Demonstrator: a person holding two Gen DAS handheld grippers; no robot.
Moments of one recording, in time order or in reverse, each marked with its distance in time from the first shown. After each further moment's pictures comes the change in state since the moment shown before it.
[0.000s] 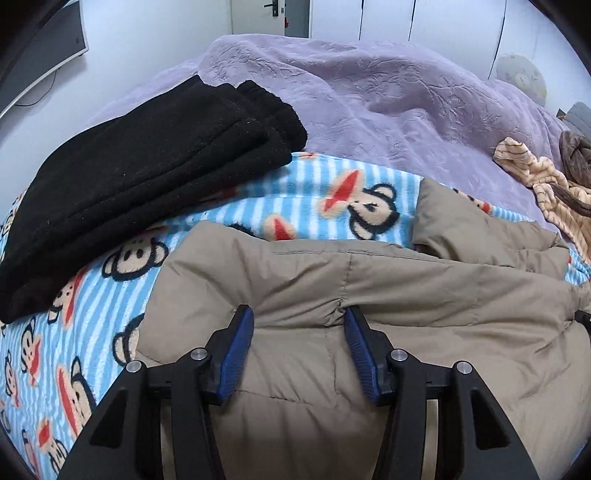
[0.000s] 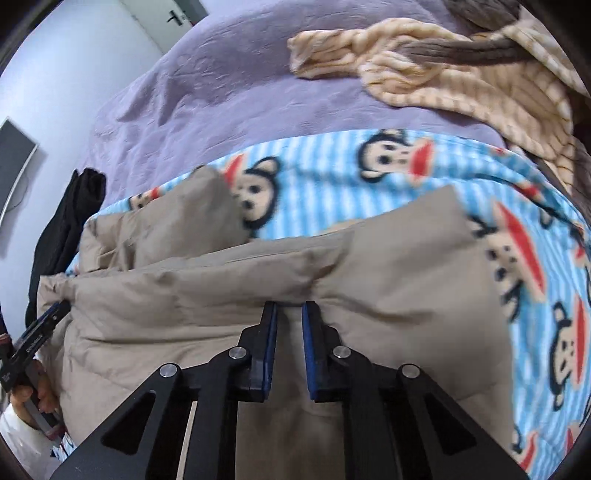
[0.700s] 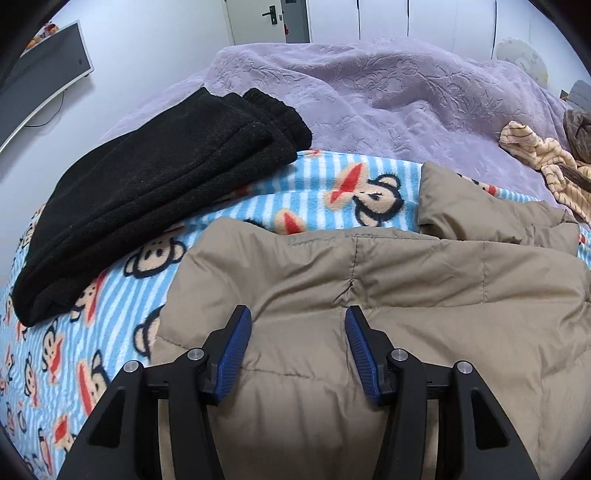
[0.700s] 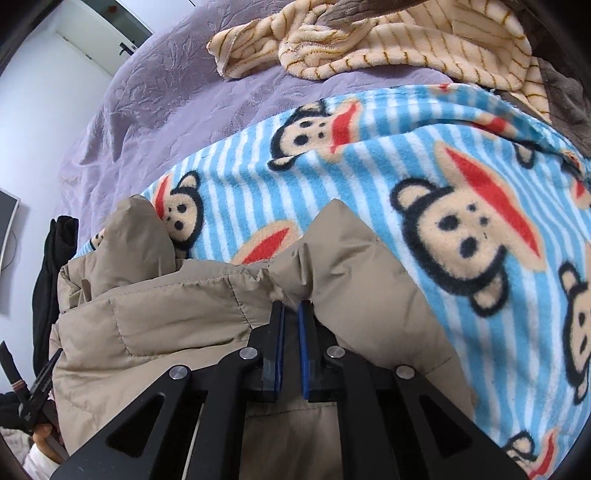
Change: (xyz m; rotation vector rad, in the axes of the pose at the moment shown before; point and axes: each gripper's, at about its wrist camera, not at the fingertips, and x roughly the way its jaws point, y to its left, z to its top) left arm -0.019 -0.007 -0.016 0.038 -0.015 0.097; right arm 0.024 -0.037 0.003 0.168 -0.006 0.014
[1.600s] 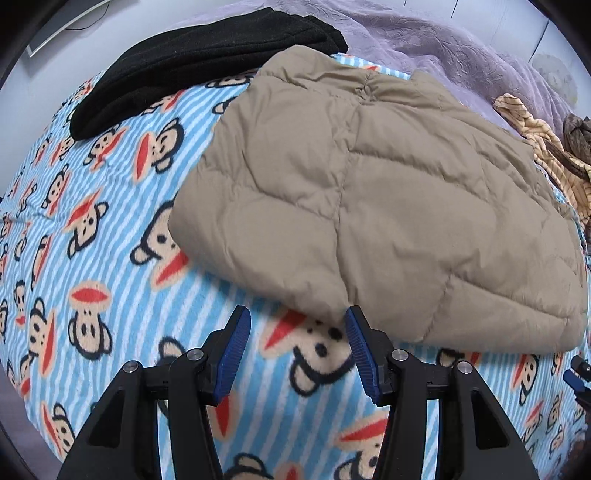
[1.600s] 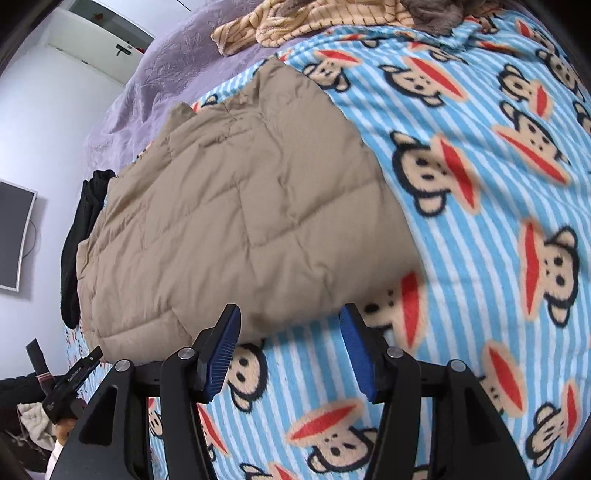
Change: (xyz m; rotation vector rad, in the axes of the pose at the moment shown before) left arm -0.108 0.016 -0.164 -0.191 0.266 -0.051; right arm -0.130 -0.042 -0.180 0.100 0.092 0.051
